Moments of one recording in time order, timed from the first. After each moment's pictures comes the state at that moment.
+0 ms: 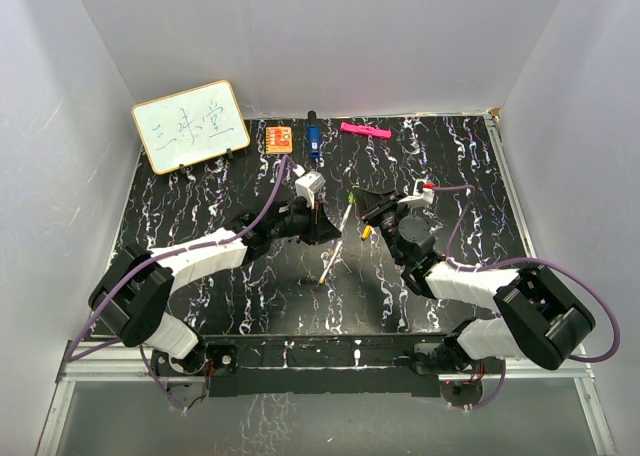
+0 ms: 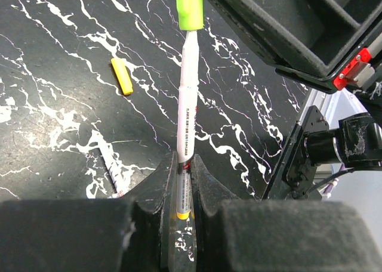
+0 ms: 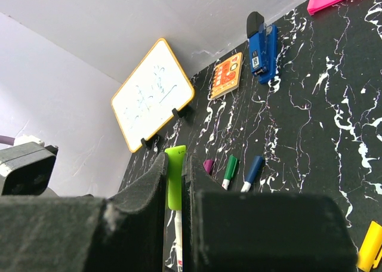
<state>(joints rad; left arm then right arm) -0.71 1.49 0.80 0.26 0.44 -0.43 0.65 1.31 0.42 0.97 0.37 0.84</state>
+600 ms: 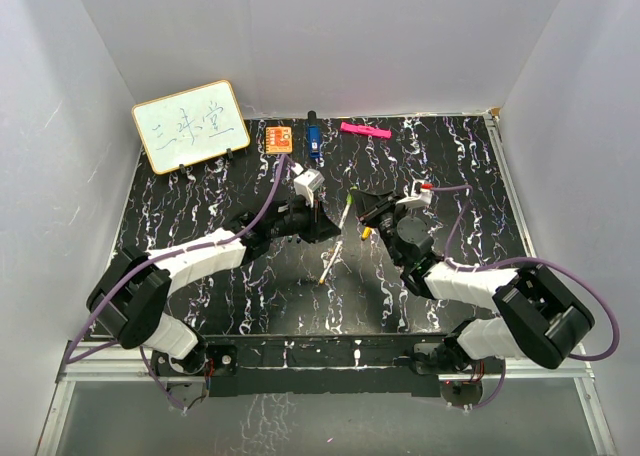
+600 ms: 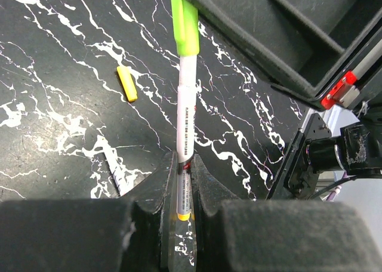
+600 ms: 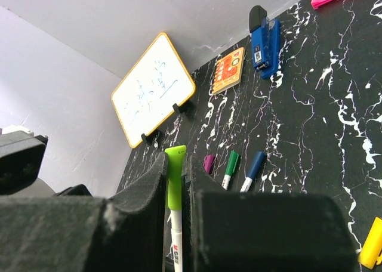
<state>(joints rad) -0.71 1.48 0.81 0.26 0.41 -0.43 0.66 1.31 0.42 0.97 0.37 0.84</state>
